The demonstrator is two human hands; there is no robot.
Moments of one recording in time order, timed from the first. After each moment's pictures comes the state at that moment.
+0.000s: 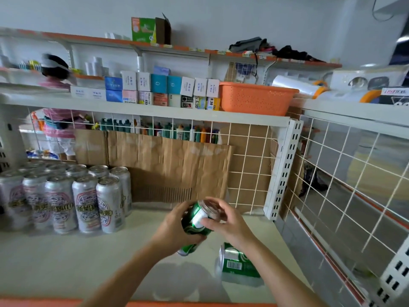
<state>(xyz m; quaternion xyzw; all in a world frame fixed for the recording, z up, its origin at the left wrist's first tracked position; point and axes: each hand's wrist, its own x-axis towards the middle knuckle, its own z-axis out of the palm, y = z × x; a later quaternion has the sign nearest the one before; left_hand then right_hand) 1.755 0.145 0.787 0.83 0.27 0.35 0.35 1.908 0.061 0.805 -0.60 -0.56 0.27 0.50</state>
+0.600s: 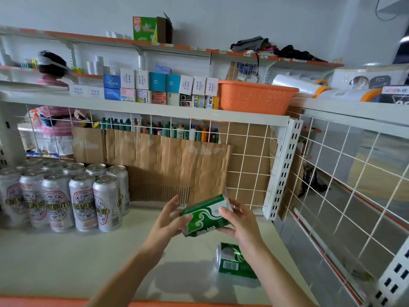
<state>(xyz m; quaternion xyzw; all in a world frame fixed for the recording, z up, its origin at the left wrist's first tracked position) 1.747 0.135 0.782 0.63 0.26 0.38 0.63 1.923 0.045 0.800 -0.53 -0.37 0.36 0.68</state>
